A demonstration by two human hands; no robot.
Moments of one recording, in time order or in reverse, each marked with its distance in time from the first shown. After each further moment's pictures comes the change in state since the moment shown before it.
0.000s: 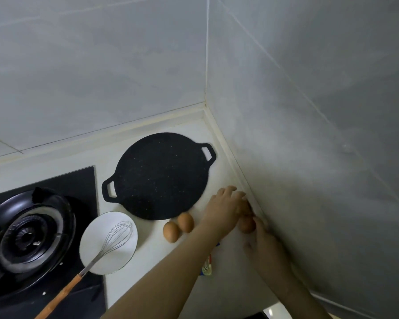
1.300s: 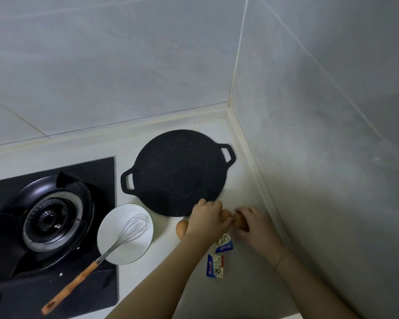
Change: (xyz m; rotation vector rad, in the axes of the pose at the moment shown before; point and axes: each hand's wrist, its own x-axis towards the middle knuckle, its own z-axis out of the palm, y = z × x) left_hand -0.042 -0.055 0.001 0.029 0.126 -0.297; right_hand 0.063 -0.038 0.007 0.023 -0.191 -0.294
